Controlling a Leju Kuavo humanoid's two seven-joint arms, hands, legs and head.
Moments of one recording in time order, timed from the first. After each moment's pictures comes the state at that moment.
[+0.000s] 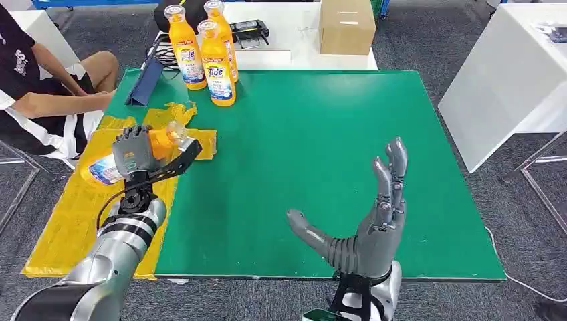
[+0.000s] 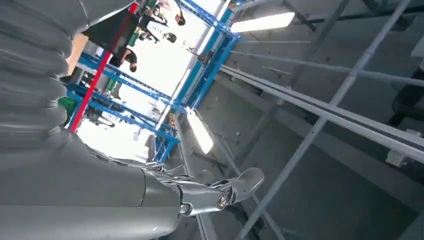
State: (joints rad) left arm -0.62 0.00 0.05 -0.65 -1.55 0.70 0.24; right arm -0.07 0.19 0.57 -1.82 0.66 -0.69 -0.56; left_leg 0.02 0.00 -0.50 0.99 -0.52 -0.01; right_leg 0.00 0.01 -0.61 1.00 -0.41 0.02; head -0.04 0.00
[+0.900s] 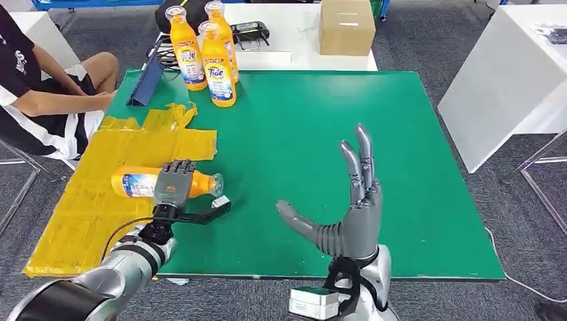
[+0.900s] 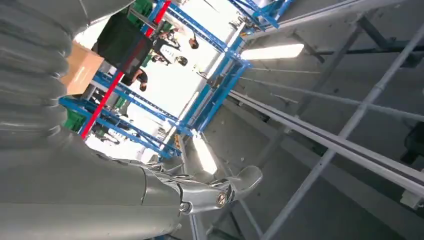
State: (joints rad) left arm -0.62 0.04 -0.31 -0.34 -1.54 0.71 0.23; right arm -0.14 0.17 0.58 -1.71 0.65 -0.64 -0.52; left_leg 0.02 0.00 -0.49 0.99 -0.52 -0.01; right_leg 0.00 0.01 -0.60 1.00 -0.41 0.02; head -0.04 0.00
